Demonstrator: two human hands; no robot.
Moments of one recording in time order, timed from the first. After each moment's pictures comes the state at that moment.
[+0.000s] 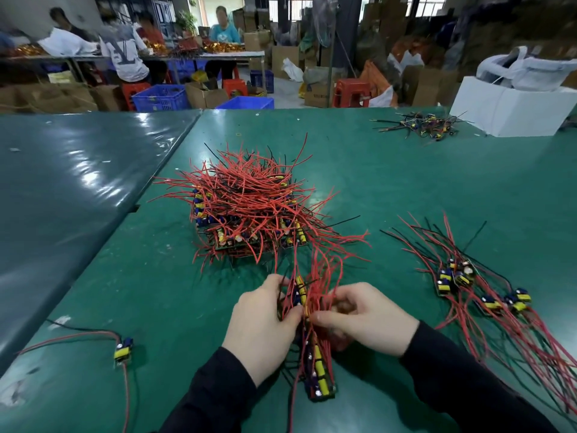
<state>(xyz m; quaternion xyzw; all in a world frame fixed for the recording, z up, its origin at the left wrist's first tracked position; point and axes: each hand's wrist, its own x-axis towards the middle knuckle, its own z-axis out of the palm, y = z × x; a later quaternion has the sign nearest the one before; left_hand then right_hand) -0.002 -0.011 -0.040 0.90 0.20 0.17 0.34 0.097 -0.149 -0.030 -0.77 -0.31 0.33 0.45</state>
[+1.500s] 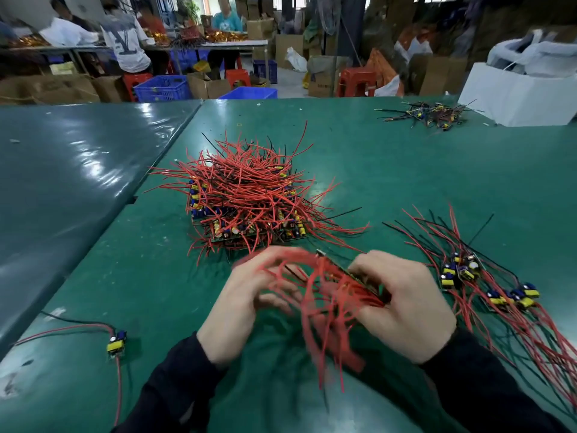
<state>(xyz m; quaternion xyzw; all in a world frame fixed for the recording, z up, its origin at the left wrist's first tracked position) -0.004 0.001 -0.013 0.70 0.03 0.15 0.70 0.097 -0.174 -0.009 -0.80 -0.47 -0.13 0.35</state>
